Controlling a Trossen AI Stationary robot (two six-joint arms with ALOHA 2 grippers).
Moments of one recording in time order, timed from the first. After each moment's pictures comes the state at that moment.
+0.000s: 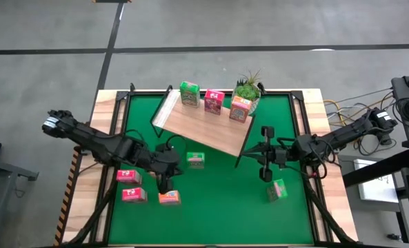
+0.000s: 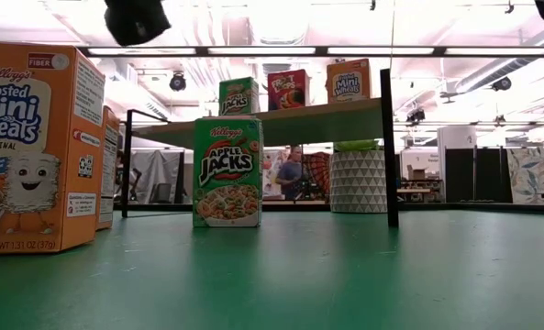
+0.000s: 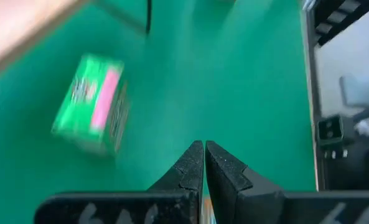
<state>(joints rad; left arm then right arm) -0.36 1.31 1.12 -0.66 -0.15 -0.55 0.31 0.96 0.47 0.70 0.23 -0.54</state>
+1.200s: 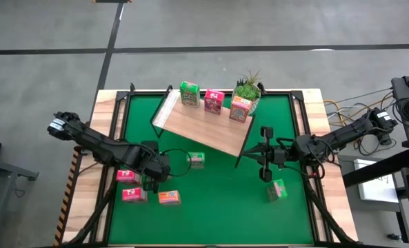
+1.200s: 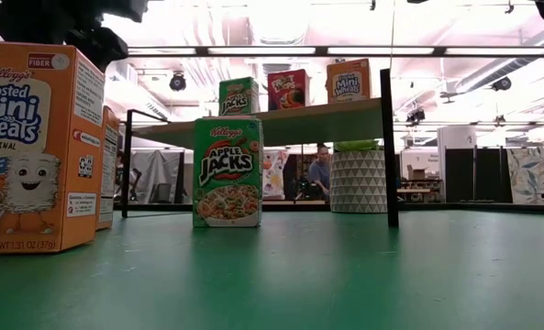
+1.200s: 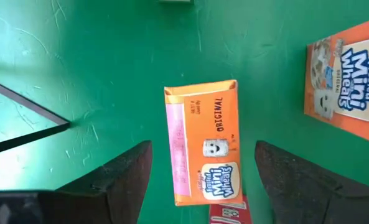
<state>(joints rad) -0.40 1.41 1.15 -1.19 -0.21 -0.46 0.31 0.96 0.47 0.66 0.24 -0.51</state>
